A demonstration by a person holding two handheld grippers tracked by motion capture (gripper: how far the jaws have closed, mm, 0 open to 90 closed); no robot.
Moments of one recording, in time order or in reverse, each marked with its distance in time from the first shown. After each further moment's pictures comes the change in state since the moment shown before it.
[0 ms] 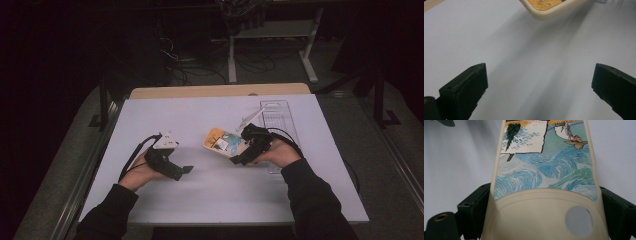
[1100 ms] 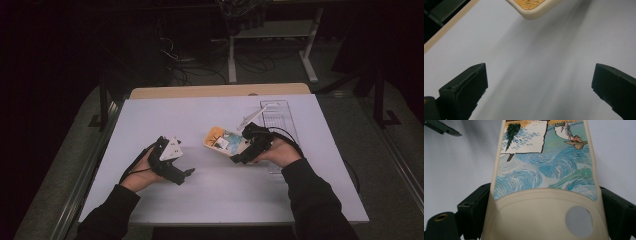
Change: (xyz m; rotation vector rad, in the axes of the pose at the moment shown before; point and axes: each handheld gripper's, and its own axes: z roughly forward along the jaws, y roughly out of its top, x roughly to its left) left arm -0.016 -0.002 0.006 -0.014 0.101 0.190; right arm -0.003 -0.001 -0.001 -0.013 0.003 0.013
